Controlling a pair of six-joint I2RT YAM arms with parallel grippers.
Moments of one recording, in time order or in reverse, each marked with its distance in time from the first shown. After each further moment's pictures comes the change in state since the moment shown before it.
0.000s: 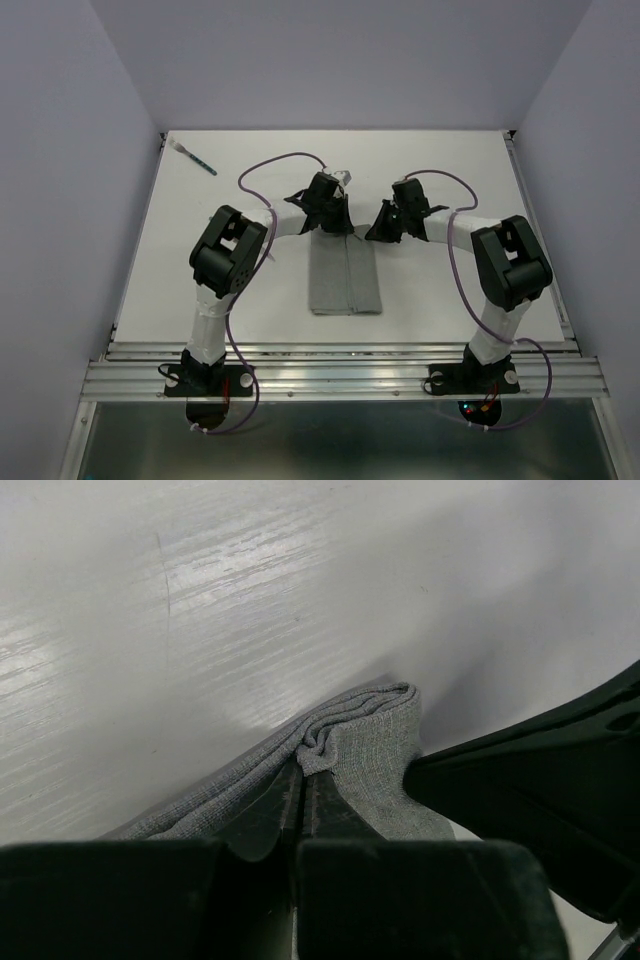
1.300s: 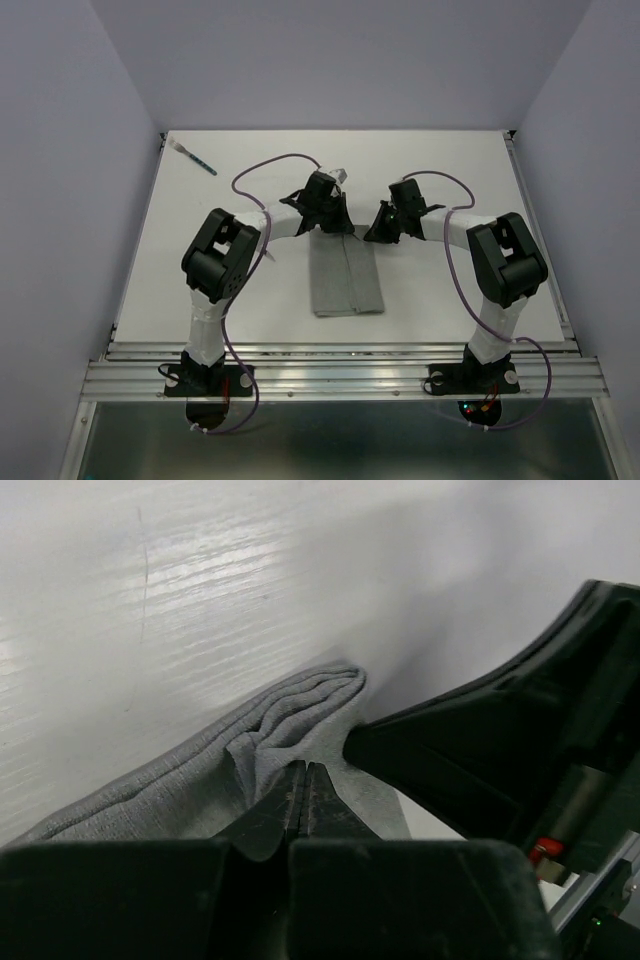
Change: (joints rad) left arm 0.002 -0.097 -0.059 0.024 0.021 -0.095; right arm 0.004 0.046 0.024 -0.018 0.062 0.004
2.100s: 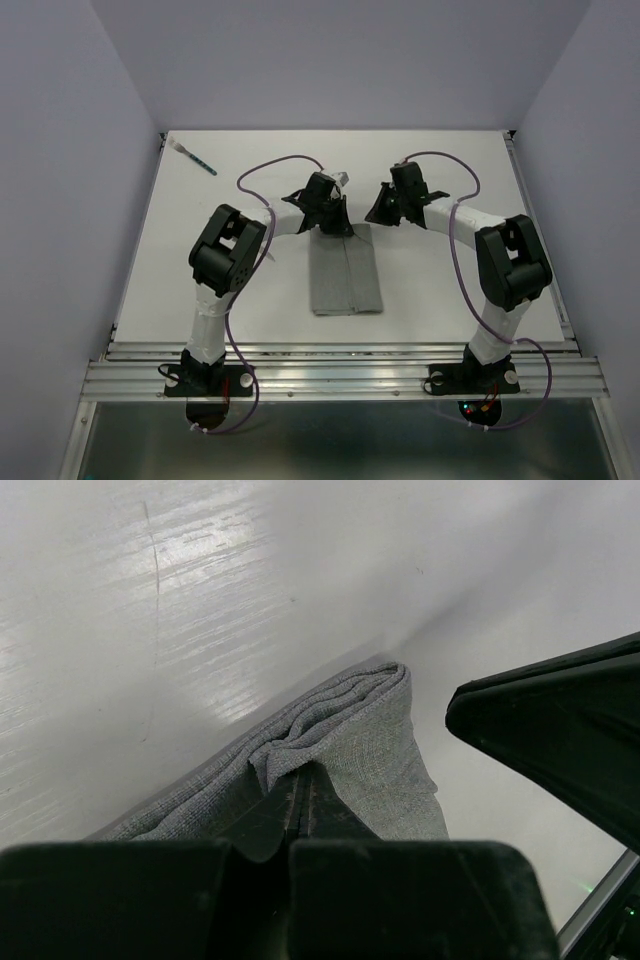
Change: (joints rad) left arm 0.020 0.103 0.053 -0.026 0.050 0.060; right arm 0.000 -0.034 0.112 -0.055 0.019 -0.024
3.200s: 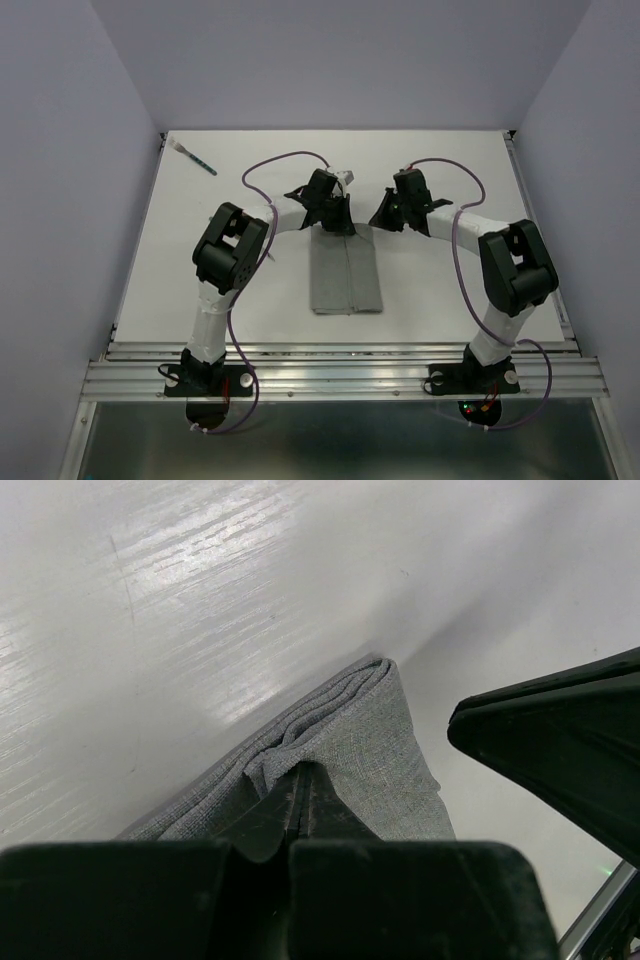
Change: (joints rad) left arm 0.000 0.036 0.066 -0.047 0.041 0.076; right arm 0.002 -0.050 -0.084 0.056 0.045 0.018
